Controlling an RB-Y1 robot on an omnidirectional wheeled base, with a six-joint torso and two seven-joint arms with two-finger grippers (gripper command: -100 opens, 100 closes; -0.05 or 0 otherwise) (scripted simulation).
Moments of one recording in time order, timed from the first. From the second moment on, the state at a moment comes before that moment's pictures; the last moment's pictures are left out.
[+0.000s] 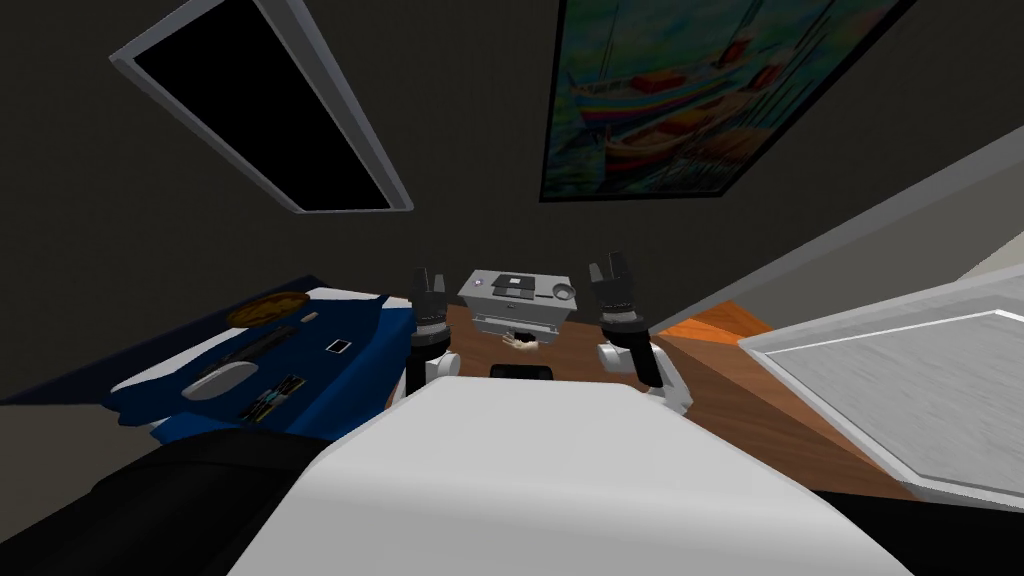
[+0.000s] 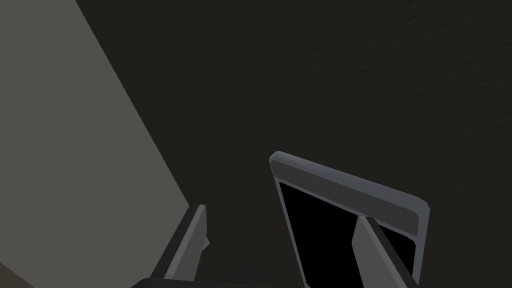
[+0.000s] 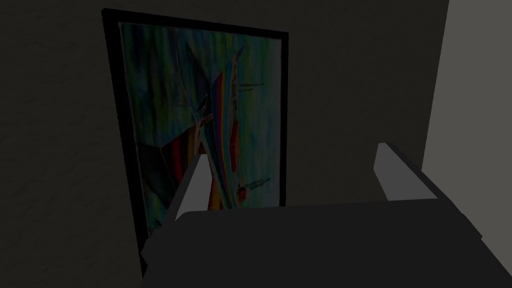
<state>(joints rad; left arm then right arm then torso) 0.53 0.05 -0.06 -2.30 0.05 -0.51 -0.12 0.36 -0.26 0.02 -2.22 0.09 -0.46 -0.12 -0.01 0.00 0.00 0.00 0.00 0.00</state>
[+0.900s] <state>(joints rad) 0.53 0.05 -0.06 -2.30 0.05 -0.51 -0.12 0.23 -0.51 0.12 -2.03 0.32 -0.50 -0.05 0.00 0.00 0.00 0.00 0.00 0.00</state>
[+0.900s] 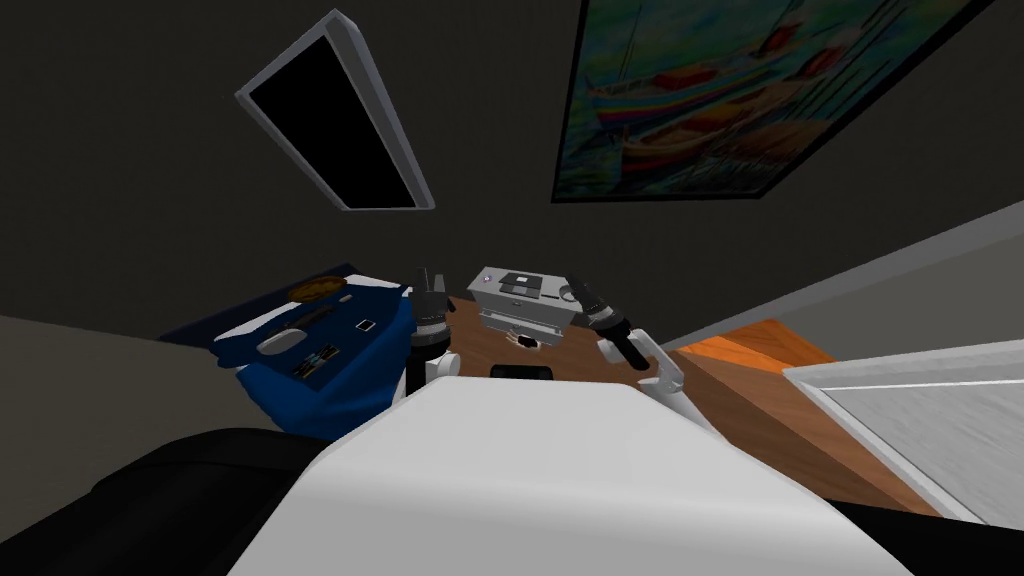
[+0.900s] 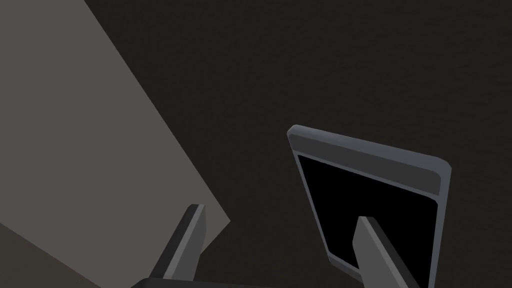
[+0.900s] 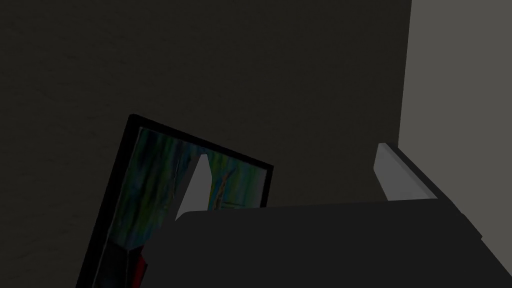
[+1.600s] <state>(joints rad) 0.53 0.05 -0.06 -2.30 0.05 -0.51 -0.12 0.18 -0.68 0.17 -1.84 0.50 -0.57 -0.02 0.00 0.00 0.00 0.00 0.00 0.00</state>
